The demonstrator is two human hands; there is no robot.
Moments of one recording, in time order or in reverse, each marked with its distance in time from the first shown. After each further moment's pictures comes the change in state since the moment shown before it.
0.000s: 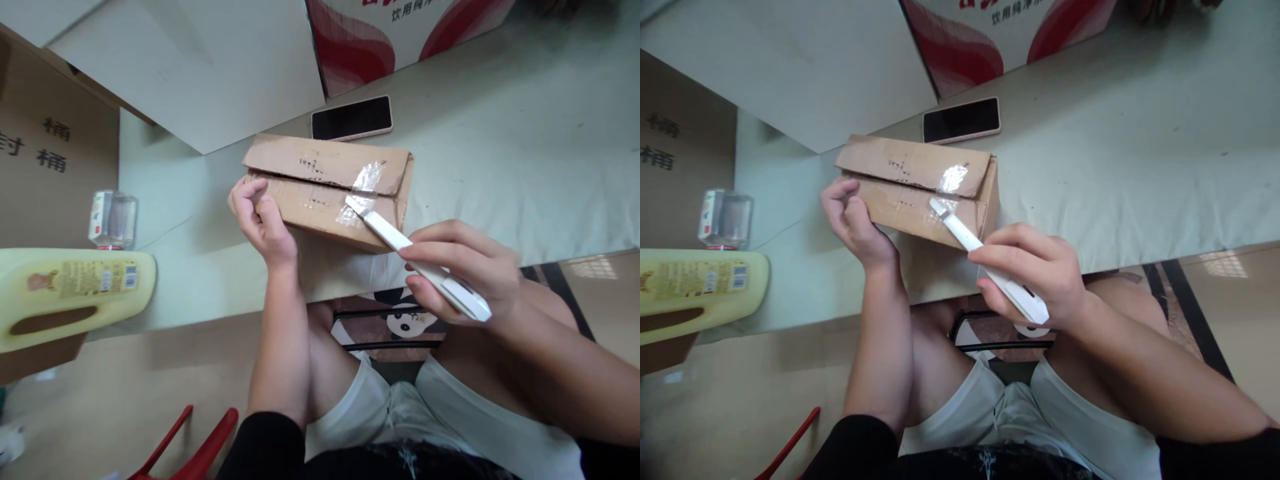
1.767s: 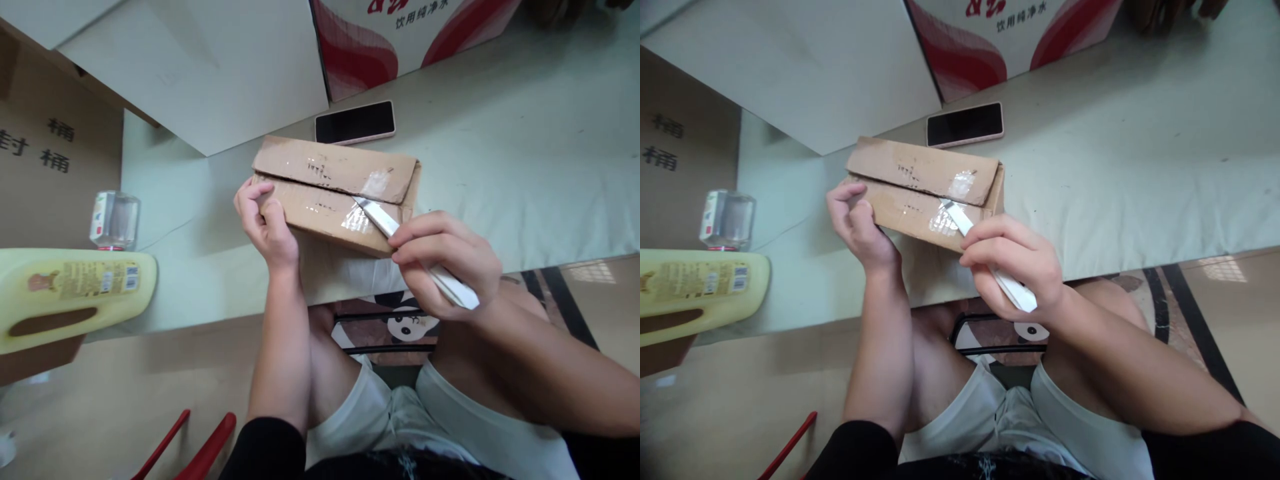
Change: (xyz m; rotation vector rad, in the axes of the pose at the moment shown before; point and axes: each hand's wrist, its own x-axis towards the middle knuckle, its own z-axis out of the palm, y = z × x) left_hand 0.002 0.005 -0.002 -0.016 -0.035 -0.057; right_hand 0.017 -0.004 0.017 0.061 0.053 0.026
